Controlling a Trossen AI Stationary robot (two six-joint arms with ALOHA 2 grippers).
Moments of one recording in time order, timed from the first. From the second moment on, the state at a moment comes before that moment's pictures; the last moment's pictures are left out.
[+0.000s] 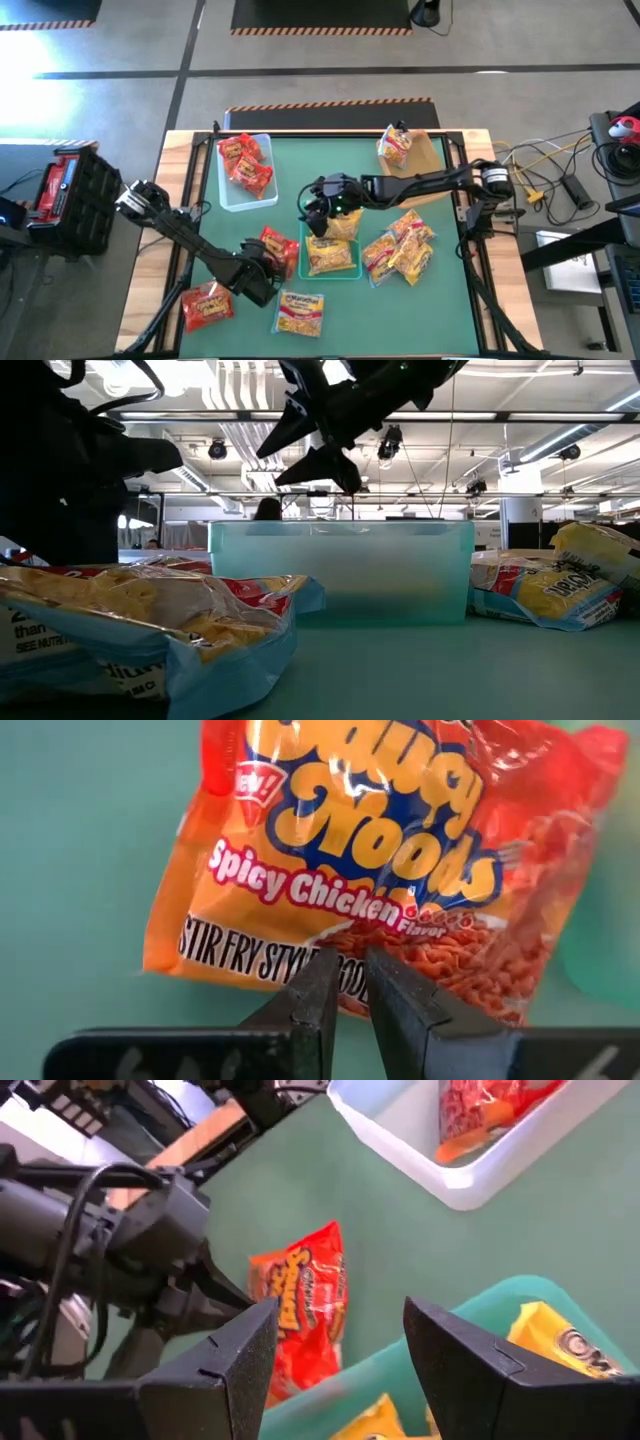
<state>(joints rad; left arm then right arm) -0.61 1.73 0.94 -0.73 -0.42 -2.01 -0.04 1.81 1.32 -0.06 -0.08 0.56</state>
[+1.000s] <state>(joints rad) -0.66 1.75 0.86 -0.62 -0.53 -2.03 0.00 1.99 1.47 -0.13 -0.13 0.61</state>
